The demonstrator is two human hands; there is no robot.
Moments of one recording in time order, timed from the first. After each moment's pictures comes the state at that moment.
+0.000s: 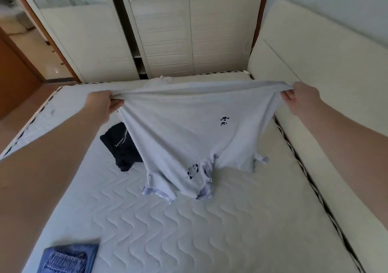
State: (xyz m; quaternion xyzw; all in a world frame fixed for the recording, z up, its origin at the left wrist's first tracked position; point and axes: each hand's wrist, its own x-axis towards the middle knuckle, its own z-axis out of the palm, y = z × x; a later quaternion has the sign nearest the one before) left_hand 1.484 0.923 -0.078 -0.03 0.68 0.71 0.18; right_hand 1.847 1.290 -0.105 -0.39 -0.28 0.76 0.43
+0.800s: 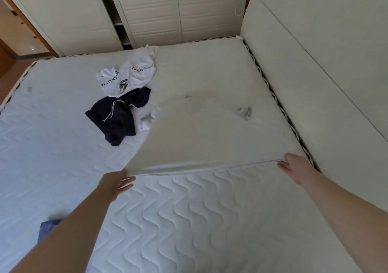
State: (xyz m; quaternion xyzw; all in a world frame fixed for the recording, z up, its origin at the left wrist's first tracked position) left_hand 1.619 0.782 -0.324 -0.14 0.75 0.51 0.39; right_hand 2.013 1.161 -0.350 -0.64 -0.35 0.65 0.21
